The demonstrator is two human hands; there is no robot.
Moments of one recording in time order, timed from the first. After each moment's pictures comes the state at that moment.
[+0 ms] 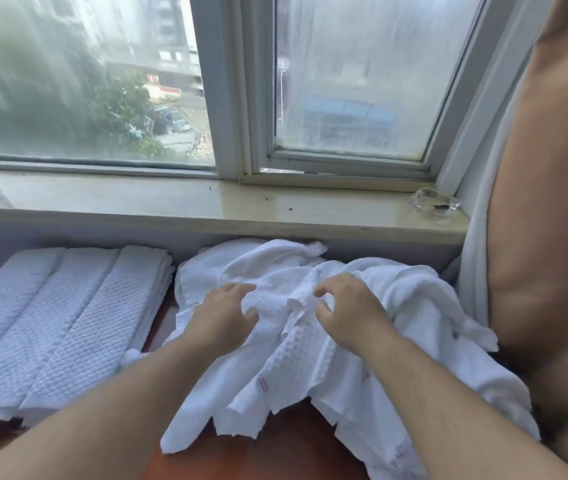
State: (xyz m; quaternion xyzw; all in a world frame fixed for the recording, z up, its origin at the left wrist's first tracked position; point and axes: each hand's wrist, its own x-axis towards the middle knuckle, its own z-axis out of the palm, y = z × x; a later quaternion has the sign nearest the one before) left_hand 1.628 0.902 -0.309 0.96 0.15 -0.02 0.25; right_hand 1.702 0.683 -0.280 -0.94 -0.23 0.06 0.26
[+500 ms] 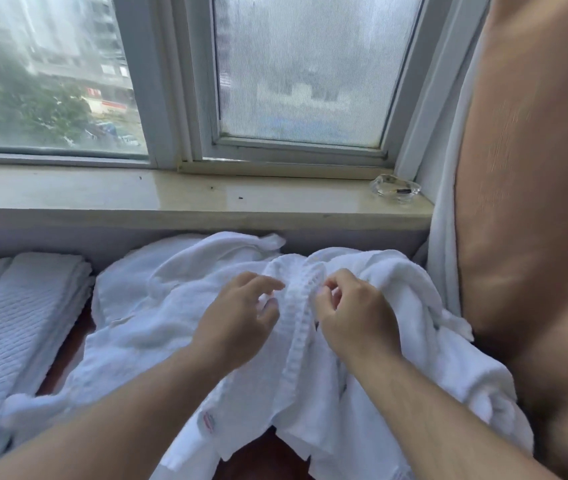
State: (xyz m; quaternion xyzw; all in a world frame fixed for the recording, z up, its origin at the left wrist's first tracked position) left_hand 1.697 0.835 -0.379 0.93 0.01 0.14 0.35; right_hand 1.720 0.652 -0.342 -0.95 -0.09 -0.13 0.29
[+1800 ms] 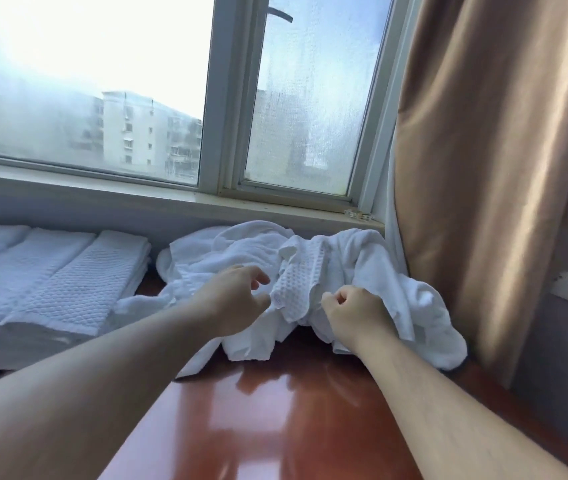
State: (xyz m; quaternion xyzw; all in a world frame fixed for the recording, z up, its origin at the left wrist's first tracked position) left_hand 1.469 0.907 -0.395 0.94 -0.07 0.16 0.28; right_hand 1.483 0.688 -0.396 -0.94 -0.02 -0.18 0.29
